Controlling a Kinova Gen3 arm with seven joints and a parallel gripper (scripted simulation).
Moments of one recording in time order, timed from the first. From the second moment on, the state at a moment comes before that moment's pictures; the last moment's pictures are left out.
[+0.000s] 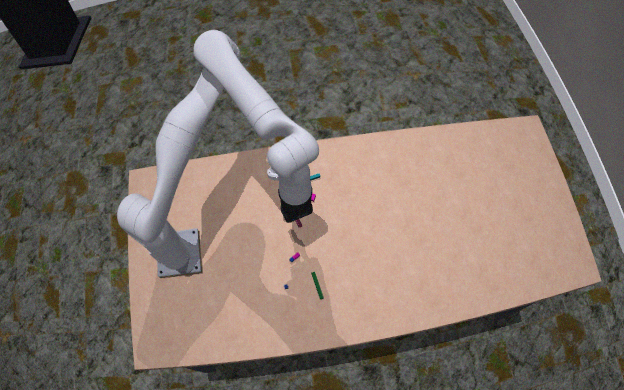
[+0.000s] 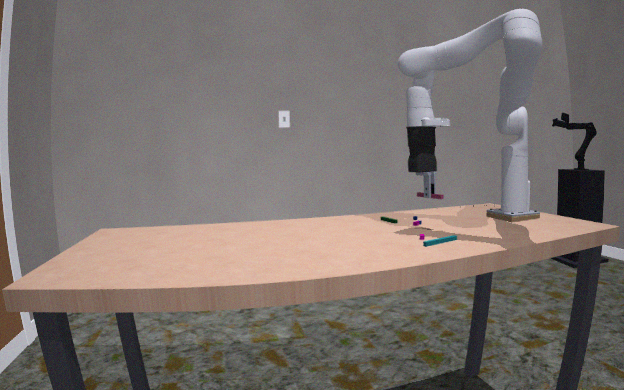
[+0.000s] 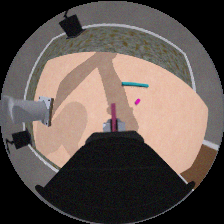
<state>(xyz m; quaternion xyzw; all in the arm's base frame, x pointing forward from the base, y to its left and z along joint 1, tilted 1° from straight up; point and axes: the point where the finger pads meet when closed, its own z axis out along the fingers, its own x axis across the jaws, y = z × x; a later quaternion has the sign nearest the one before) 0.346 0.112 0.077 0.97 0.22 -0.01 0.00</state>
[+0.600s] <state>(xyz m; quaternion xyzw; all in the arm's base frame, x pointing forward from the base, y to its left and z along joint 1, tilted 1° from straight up) 0.348 0.116 0.090 0.97 0.23 -0.01 0.00</state>
